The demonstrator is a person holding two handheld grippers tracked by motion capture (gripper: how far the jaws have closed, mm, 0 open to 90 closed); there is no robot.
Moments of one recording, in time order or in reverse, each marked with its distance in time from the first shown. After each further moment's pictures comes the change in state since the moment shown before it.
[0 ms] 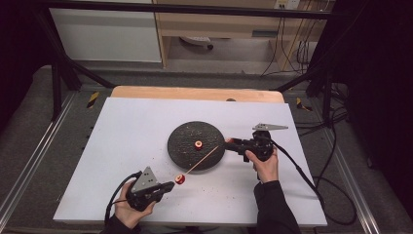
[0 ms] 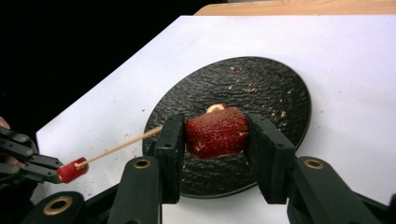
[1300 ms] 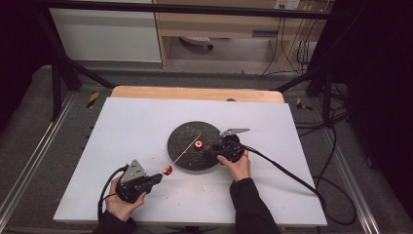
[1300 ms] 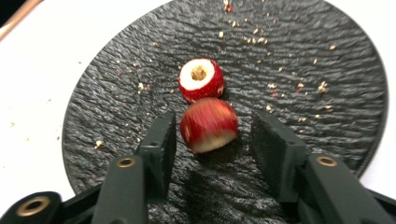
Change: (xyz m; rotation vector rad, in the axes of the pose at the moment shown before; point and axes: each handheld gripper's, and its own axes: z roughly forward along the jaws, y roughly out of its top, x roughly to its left) left arm 0.028 -0.008 -0.008 -0.001 0.097 -0.097; right arm 0.000 -0.023 0.095 0.180 -0.129 -0.112
